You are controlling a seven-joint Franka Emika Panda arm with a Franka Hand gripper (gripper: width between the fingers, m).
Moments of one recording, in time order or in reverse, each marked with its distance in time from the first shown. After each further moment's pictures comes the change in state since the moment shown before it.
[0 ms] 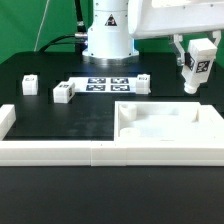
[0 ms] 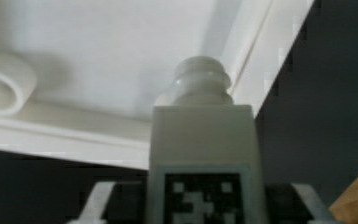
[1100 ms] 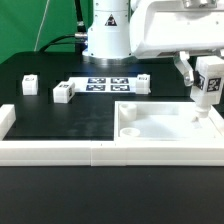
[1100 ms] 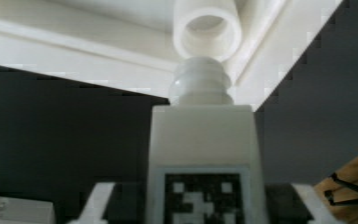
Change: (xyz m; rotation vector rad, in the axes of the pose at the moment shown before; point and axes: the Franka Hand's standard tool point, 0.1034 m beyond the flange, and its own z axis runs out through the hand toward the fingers) arm 0.033 0.006 0.039 -0.038 0.211 -0.021
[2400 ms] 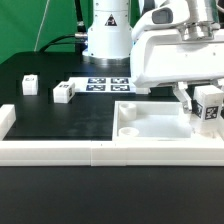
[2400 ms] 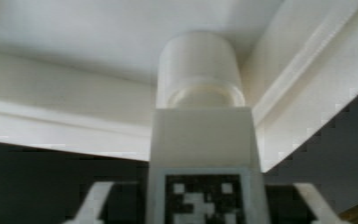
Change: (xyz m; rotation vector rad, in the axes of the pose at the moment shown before) arm -0.018 -0.003 0.031 -0.010 0.032 0.012
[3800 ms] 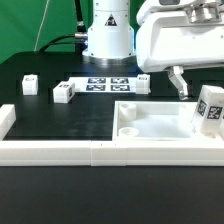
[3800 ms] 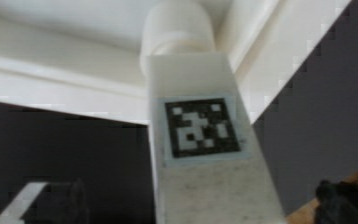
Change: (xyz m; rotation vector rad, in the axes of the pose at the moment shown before) arm 0.016 -0.008 -0.020 0.015 -0.028 0.000
